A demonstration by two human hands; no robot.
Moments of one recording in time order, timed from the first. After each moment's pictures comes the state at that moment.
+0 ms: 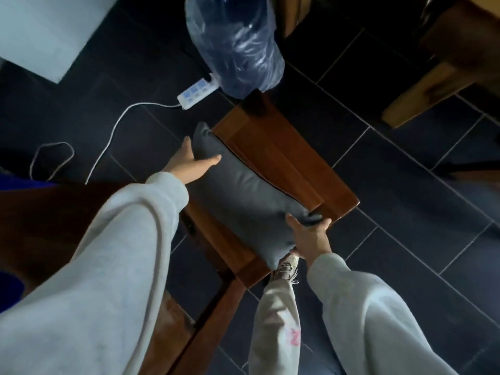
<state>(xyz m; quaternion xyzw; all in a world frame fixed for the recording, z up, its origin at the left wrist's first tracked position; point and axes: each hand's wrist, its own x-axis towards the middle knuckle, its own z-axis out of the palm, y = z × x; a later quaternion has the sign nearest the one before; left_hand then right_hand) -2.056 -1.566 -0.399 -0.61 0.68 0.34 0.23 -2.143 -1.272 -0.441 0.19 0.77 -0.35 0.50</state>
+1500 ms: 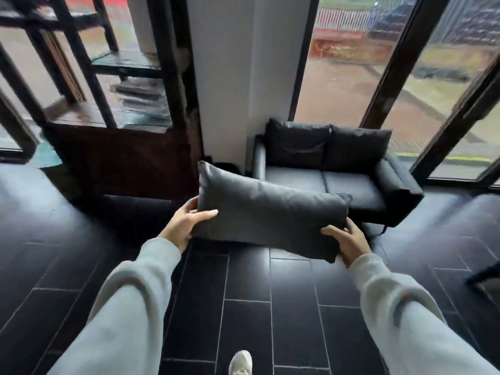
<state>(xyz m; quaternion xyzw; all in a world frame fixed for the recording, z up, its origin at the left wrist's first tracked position) -1.915 -0.017 0.093 0.36 0.55 0.50 0.57 -1.533 0.030 0.051 0.60 0.40 -0.53 -0.45</state>
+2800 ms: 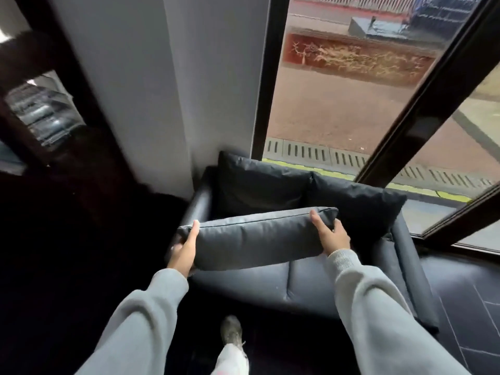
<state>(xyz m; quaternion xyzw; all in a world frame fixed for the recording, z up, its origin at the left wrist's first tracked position) -1.601 0.677 -0.010 0.09 0.70 0.49 0.51 -1.285 0.800 0.012 0.71 0.44 -0.46 -0.32</state>
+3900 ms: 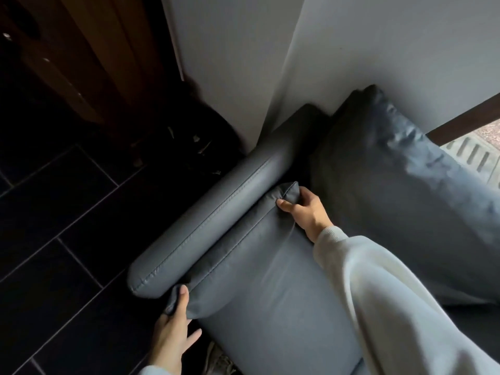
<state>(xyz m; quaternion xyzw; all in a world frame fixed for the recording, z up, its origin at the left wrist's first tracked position) -1.657 0.822 -0.403 -0.38 0.67 0.51 0.38 -1.623 1.158 -0.433 0.52 0.64 -0.57 -0.01</state>
